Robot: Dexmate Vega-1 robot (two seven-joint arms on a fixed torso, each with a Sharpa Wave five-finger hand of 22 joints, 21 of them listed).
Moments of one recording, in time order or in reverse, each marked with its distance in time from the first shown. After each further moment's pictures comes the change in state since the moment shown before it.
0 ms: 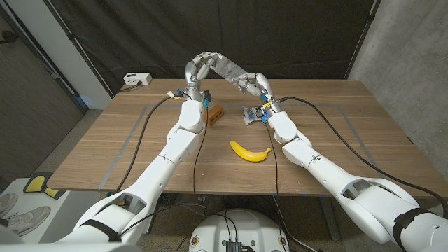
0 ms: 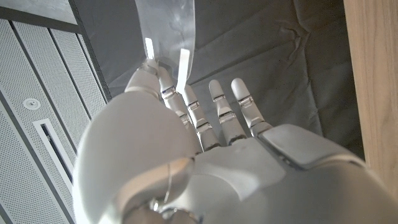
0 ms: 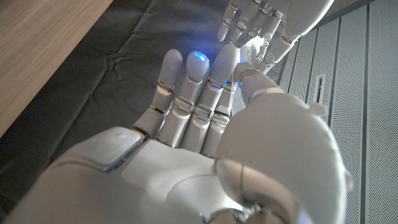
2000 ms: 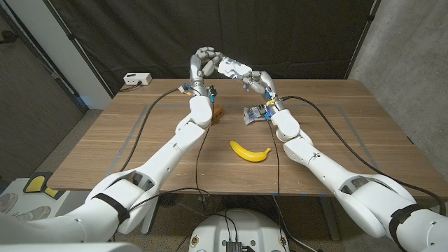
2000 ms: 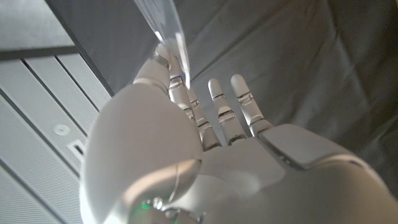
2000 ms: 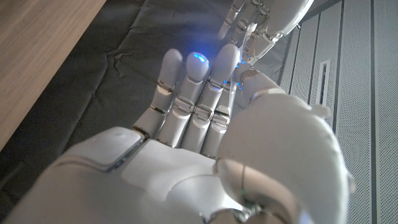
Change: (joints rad) left arm -0.177 0.012 0.155 0.245 0.299 -0.067 0.331; left_hand 0.101 0.038 0.054 -0.017 -0.069 0.292 0.158 -0.121 -0.048 -0.003 0.002 0.088 0.100 -0.003 0.002 -0.018 0.085 0.034 -0.019 0.021 -0.043; right arm 0.017 0.020 0.038 0.053 0.083 0.021 0.071; right_hand -0.014 -0.008 0.028 0.000 0.009 0.014 0.000 -0.015 0.035 0.021 -0.004 -0.007 0.005 0.012 0.004 0.004 0.025 0.016 -0.002 -0.001 0.014
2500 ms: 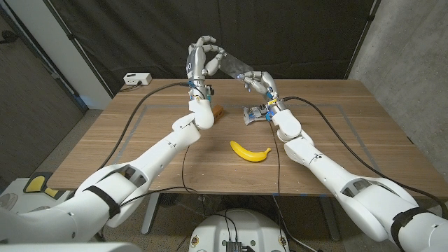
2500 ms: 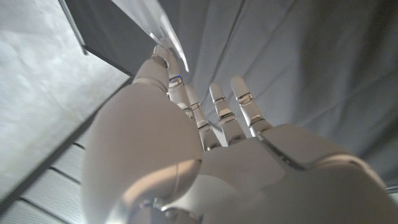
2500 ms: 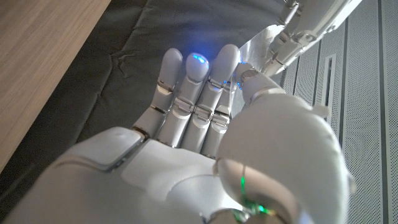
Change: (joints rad) left arm -0.038 0.066 0.075 0.007 0.498 0.083 0.265; left_hand 0.005 -0.005 -0.008 0.008 0.015 0.007 -0.003 -0.026 0.005 -0.041 -0.002 0.008 0.029 -0.047 0.005 0.000 0.014 -0.006 -0.006 -0.007 0.000; right arm -0.020 -0.007 0.015 -0.040 0.026 -0.038 0.017; right_hand -0.003 -0.003 0.004 0.004 0.005 0.000 0.000 0.006 0.000 0.006 -0.005 0.000 0.000 0.005 -0.001 0.009 0.005 0.009 -0.002 0.000 0.000
